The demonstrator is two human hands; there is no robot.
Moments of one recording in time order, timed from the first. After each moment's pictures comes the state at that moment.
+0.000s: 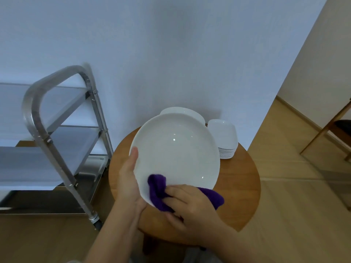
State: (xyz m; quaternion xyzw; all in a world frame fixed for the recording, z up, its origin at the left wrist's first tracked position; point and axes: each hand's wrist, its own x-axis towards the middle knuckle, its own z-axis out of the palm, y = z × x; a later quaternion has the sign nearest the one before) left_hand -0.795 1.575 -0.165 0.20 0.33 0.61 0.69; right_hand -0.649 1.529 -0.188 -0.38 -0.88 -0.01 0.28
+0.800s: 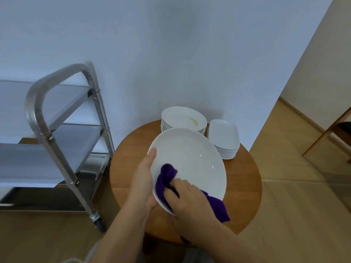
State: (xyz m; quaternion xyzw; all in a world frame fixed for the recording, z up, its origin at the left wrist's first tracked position) left_hand -0.779 1.580 -0.165 0.23 0.39 0.53 0.72; right_hand -0.662 1.526 -0.175 -0.47 -0.86 -0.02 0.19
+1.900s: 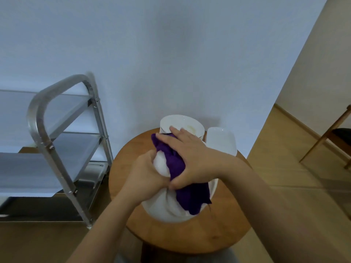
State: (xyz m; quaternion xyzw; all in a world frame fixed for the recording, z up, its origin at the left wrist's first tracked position) left_hand -0.798 1.592 -0.139 0.67 0.50 0.42 0.36; right_hand -0.643 1.593 -0.066 -0.48 -0.86 0.17 0.04
